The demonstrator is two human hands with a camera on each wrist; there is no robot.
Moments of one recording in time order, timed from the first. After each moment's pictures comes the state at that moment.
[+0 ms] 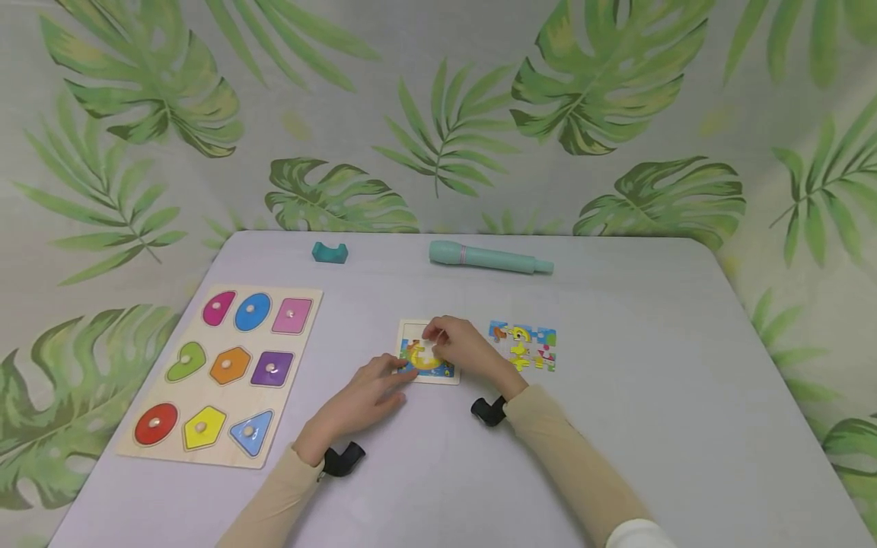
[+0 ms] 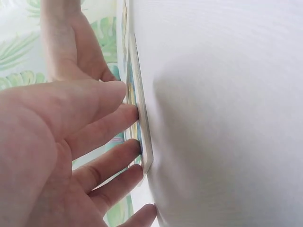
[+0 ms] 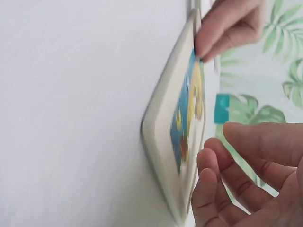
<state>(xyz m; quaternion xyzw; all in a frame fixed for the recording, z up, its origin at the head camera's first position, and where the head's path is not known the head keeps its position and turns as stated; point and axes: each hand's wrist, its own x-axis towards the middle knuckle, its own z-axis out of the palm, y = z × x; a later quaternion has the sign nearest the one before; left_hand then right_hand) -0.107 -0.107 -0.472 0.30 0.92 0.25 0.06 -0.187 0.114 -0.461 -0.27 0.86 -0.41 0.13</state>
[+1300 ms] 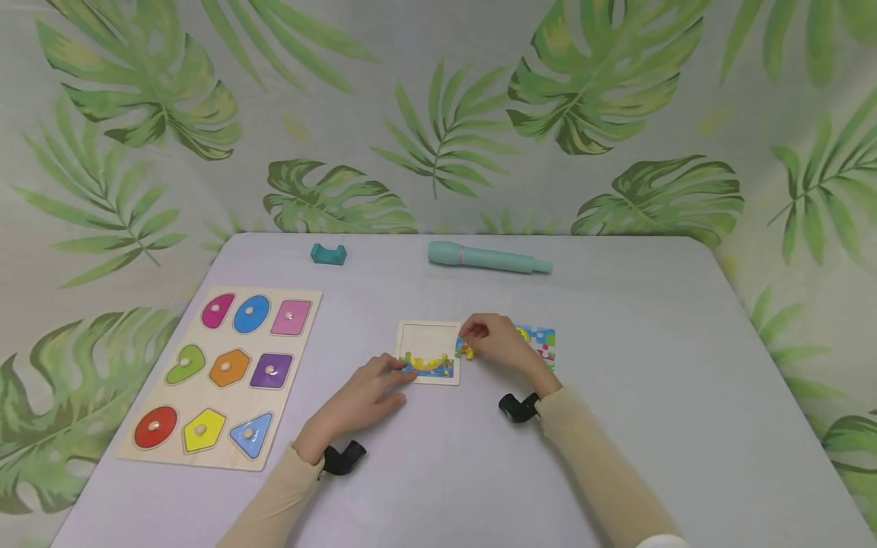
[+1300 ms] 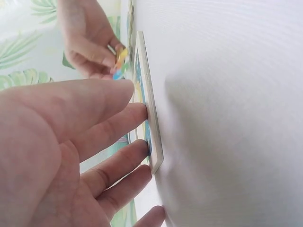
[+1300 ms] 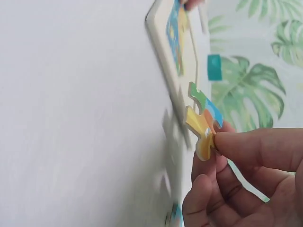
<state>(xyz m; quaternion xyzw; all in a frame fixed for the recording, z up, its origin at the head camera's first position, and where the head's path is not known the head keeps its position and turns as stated) -0.109 -0.105 -0.470 0.30 0.92 0.26 0.06 -0.193 0.163 -0.462 -0.18 0.87 -0.43 0.14</state>
